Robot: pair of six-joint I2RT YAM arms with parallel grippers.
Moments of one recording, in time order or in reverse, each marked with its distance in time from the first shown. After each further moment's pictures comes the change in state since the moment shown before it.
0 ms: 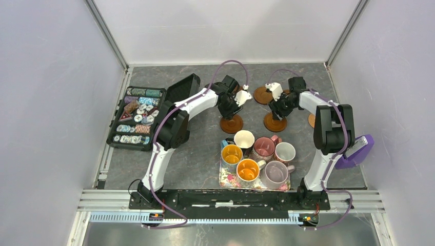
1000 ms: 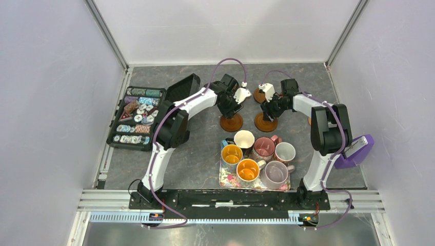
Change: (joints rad) left arm 0.013 0.001 0.000 0.045 -0.019 -0.037; right arm 0.079 -0.002 -0.049 0.127 -0.093 0.080
